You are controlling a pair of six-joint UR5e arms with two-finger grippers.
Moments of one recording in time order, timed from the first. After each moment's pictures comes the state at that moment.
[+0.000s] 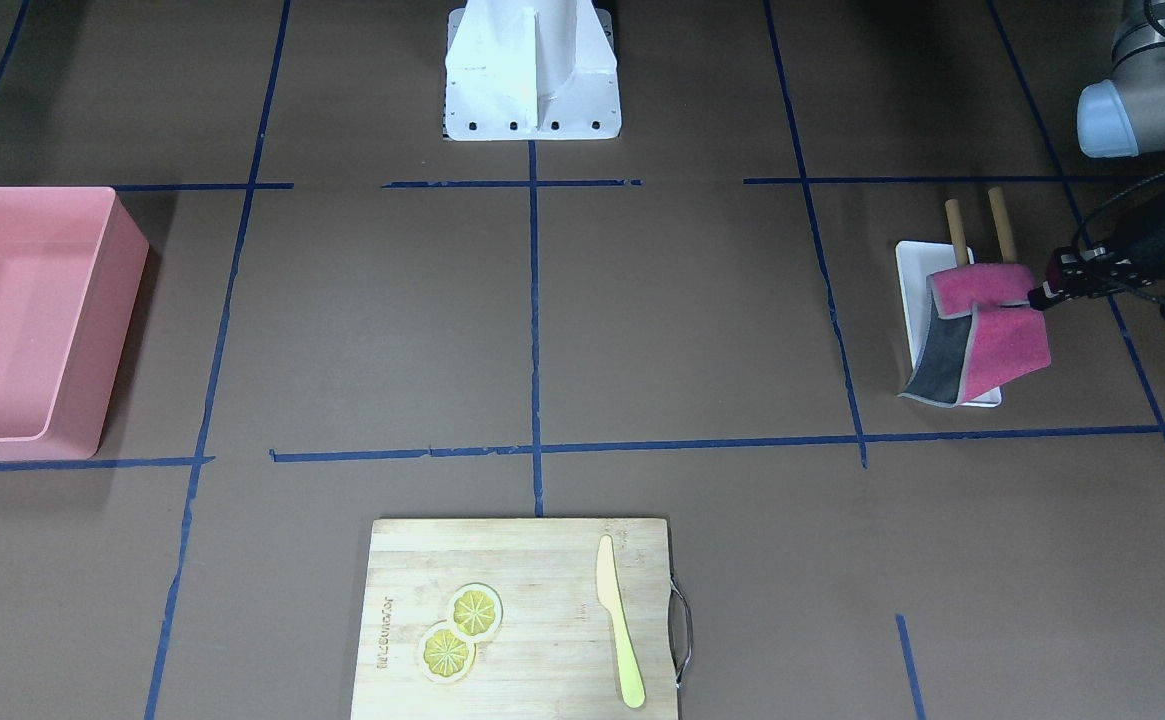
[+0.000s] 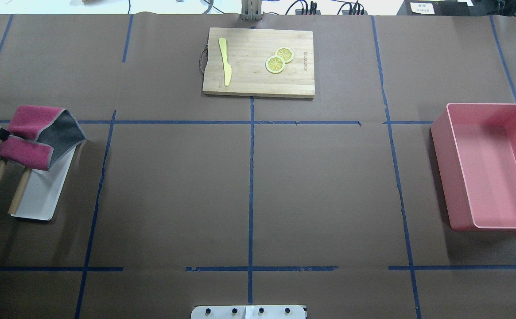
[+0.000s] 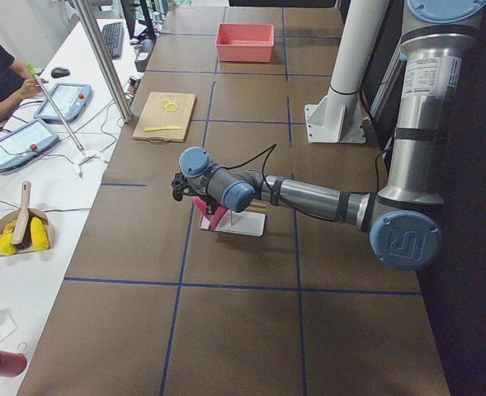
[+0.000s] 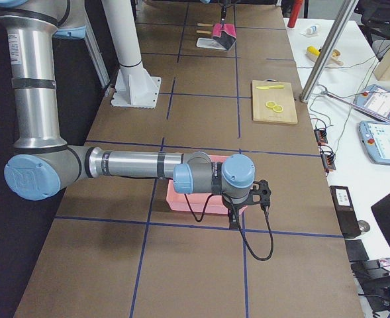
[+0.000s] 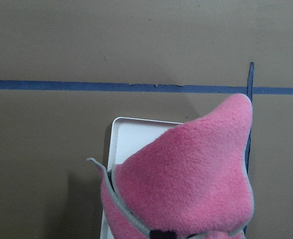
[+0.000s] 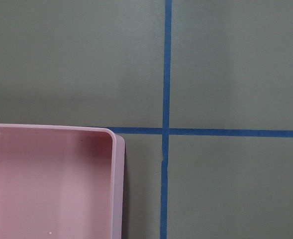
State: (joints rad) left arm -1.20 -1.63 -1.67 -1.91 -2.54 -0.60; right arm 1.60 -1.54 1.56 -1.50 2.42 0.03
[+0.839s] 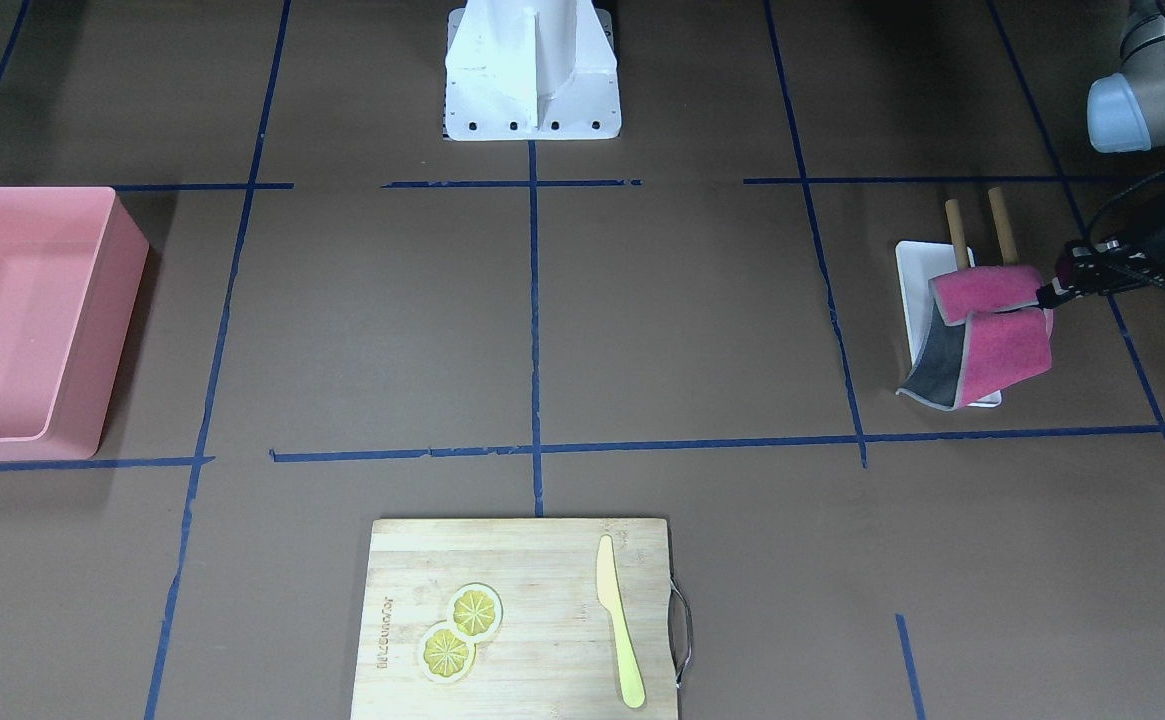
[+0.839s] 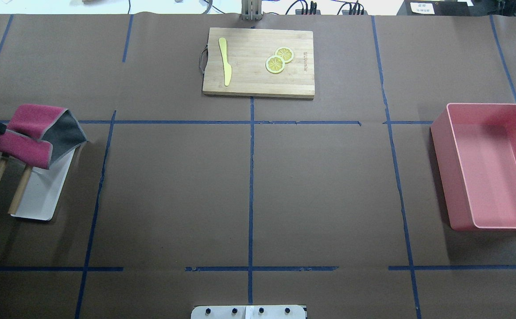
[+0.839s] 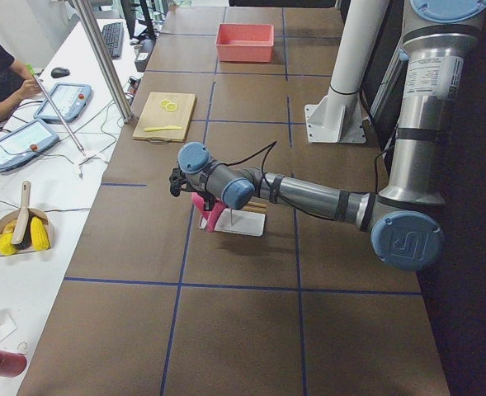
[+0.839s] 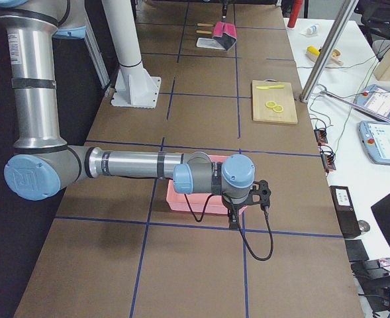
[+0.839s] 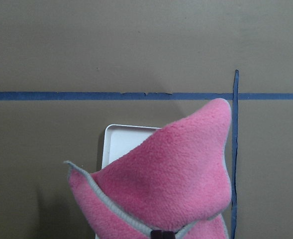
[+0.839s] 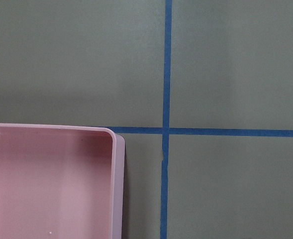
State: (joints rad) left arm -1.23 -1.63 -1.69 -1.91 -2.55 -0.59; right arm 1.60 -1.54 1.56 -1.50 2.42 0.03
